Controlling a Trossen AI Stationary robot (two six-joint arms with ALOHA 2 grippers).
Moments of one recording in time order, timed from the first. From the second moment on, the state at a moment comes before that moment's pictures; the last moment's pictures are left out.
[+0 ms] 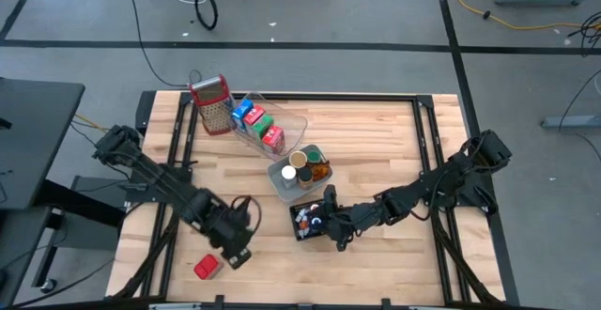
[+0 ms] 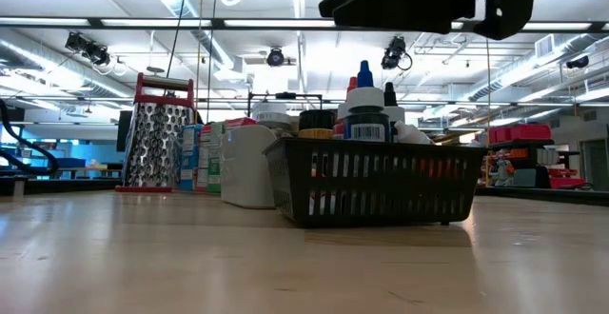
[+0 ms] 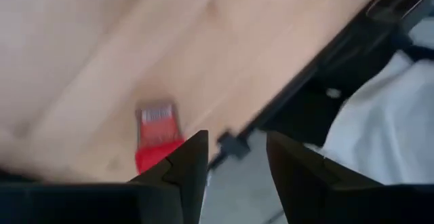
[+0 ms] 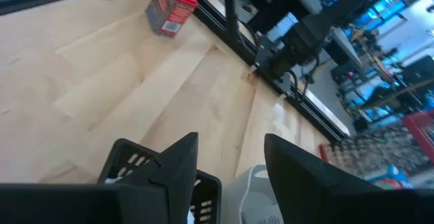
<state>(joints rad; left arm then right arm) -0.61 1.52 1.31 -1.00 0.19 -1.40 0.45 1.63 0.86 0.38 0.39 -0.55</state>
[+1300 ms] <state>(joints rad) -0.85 1.53 1.02 -0.74 0.42 -1.85 0.37 1.63 0.86 0.40 0.22 -0.56</state>
